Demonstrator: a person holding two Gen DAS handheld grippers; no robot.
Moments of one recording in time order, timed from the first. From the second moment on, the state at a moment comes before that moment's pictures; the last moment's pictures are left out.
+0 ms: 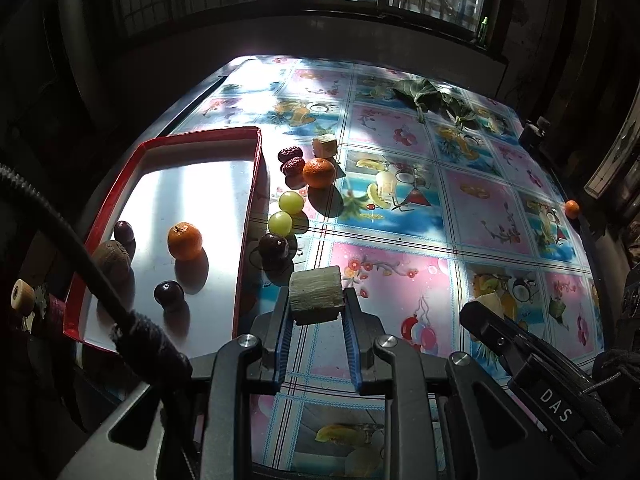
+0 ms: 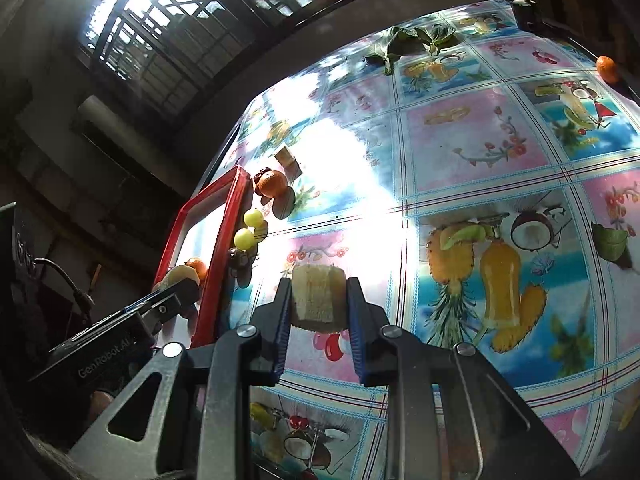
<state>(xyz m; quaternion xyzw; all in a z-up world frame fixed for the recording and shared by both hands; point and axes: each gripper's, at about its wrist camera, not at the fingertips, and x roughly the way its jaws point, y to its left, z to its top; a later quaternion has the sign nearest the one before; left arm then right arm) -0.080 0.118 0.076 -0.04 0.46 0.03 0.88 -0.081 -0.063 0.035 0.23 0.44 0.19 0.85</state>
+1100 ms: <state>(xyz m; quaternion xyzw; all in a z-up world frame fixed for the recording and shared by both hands) -0.086 0.137 0.068 -0.04 0.47 0.04 0.88 -0.086 -0.053 0.034 0.21 0.44 0.17 0.86</state>
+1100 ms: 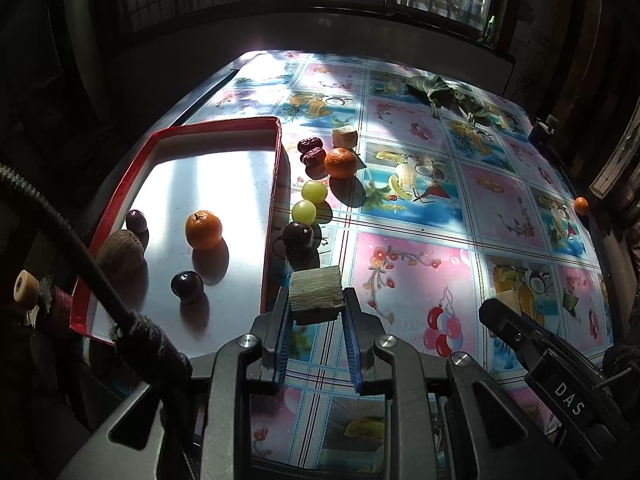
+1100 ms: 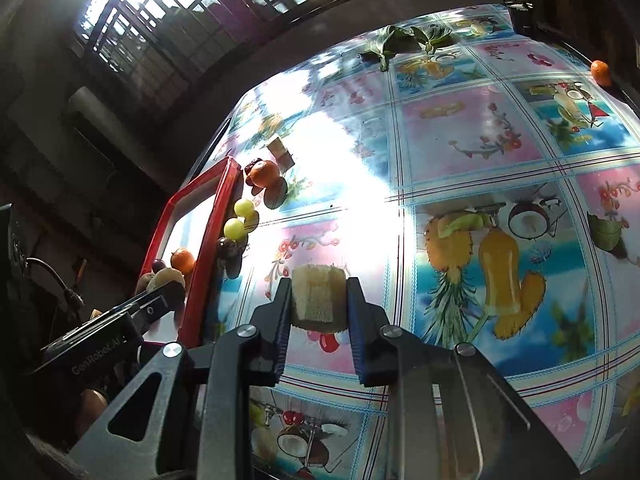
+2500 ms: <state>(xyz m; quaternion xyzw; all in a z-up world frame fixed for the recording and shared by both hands) -0.015 0.300 0.042 -0.14 0.49 0.14 0.85 0.033 0.151 0.057 0.09 0.46 0.33 0.82</state>
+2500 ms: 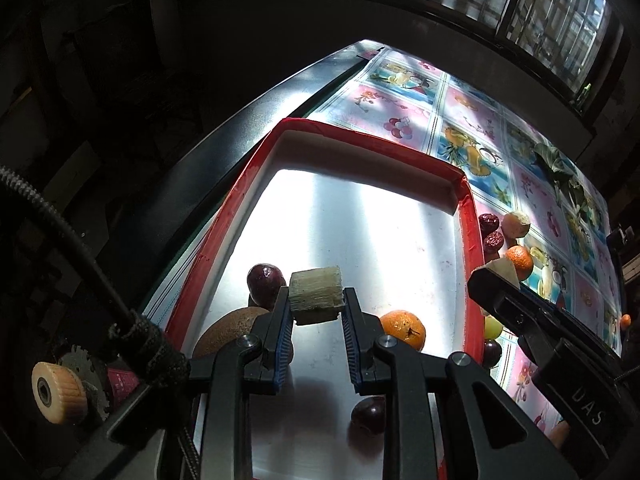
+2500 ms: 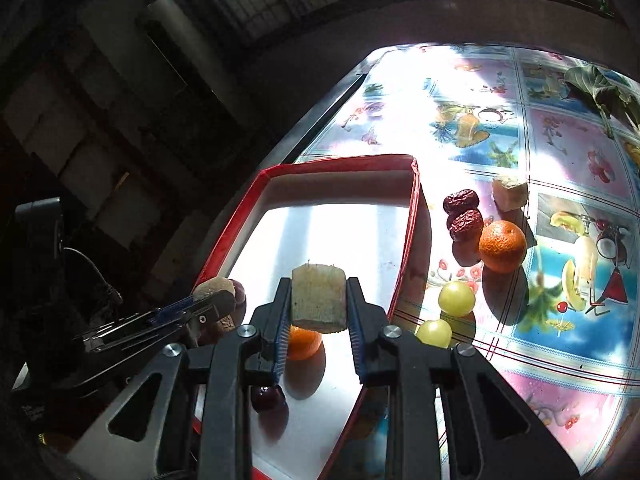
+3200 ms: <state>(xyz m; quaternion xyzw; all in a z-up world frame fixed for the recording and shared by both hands) -0.007 0.297 0.017 -0.14 0.50 0.13 0.84 0.072 0.200 0.018 0.03 0.50 0.33 0.80</state>
